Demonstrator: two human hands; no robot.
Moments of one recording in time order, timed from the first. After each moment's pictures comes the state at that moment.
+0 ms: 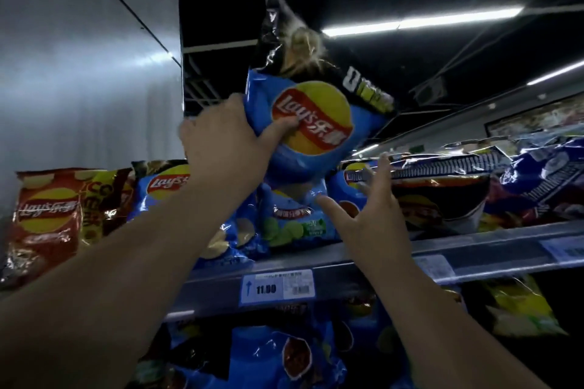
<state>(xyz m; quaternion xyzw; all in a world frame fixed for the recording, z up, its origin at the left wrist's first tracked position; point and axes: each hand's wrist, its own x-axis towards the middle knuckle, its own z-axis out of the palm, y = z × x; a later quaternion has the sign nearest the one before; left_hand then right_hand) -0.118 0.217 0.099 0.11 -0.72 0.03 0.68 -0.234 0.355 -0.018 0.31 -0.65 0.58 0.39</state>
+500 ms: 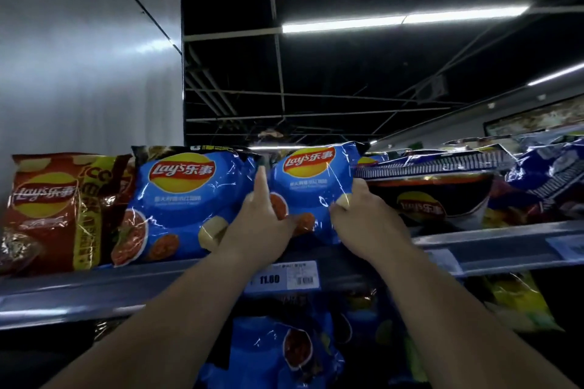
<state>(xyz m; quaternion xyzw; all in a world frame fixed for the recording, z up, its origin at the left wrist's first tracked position) -0.171 0.187 0.000 0.04 -0.88 -0.29 0.38 -0.244 0.351 -0.006 0.23 -0.84 0.40 0.28</state>
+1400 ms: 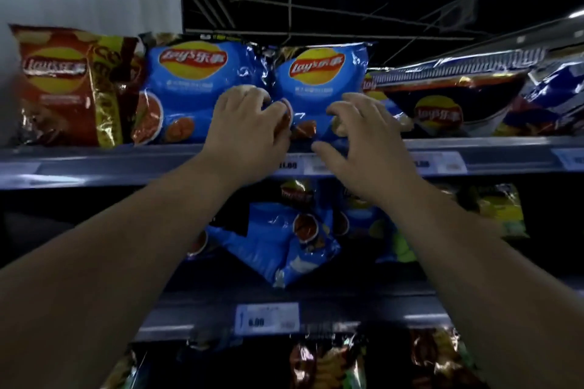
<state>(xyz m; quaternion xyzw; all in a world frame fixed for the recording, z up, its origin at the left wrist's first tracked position) -0.139 0.146 -0.030 -0.01 -0.82 0.20 0.53 -0.217 0.338 -0.059 0.39 -0.75 0.23 0.48</state>
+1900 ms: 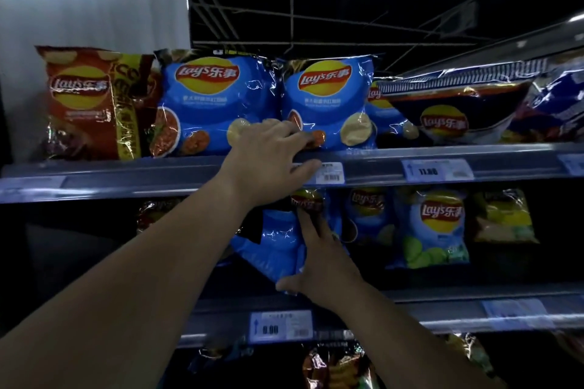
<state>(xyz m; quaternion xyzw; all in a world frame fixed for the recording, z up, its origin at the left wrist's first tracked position) -0.130 0.154 -0.035 -0.08 -0.87 0.17 0.46 -0.197 0.276 -0.184 0.36 -0.89 0.27 0.10</state>
